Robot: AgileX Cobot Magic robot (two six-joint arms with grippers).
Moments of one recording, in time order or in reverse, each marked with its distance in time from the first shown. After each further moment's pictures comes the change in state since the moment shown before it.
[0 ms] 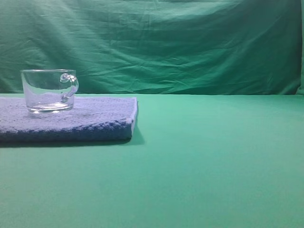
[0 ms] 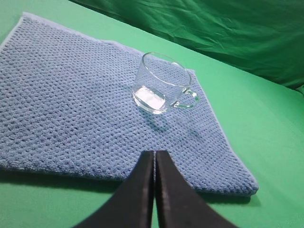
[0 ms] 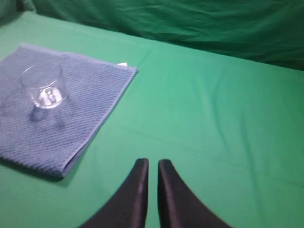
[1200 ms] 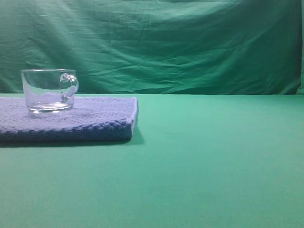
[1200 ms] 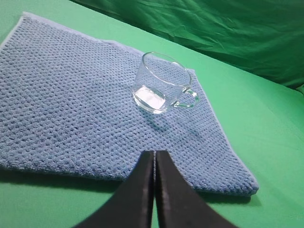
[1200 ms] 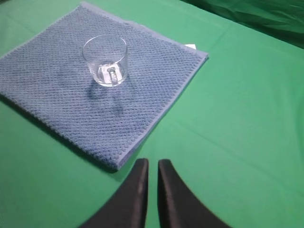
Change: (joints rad) left arm 0.000 0.000 0.000 0.000 0.001 0.000; right arm 0.487 0.501 -0.388 0.034 0.186 -0.008
